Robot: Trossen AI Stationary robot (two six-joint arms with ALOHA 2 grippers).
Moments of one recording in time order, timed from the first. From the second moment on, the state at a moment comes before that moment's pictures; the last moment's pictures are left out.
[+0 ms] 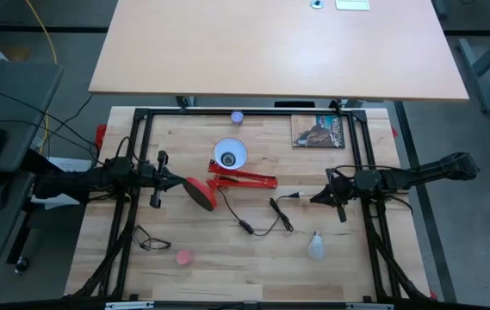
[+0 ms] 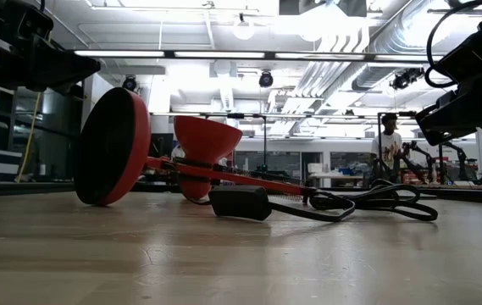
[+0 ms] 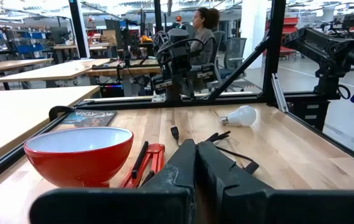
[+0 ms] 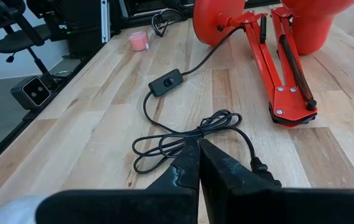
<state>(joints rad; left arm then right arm) 0.04 0.01 0.01 0.01 0.06 0.06 0.18 0.35 0.01 0.01 -0.01 0.18</state>
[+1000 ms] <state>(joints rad) 0.04 0.01 0.01 0.01 0.06 0.06 0.12 0.60 0.53 0.20 0.00 0.38</state>
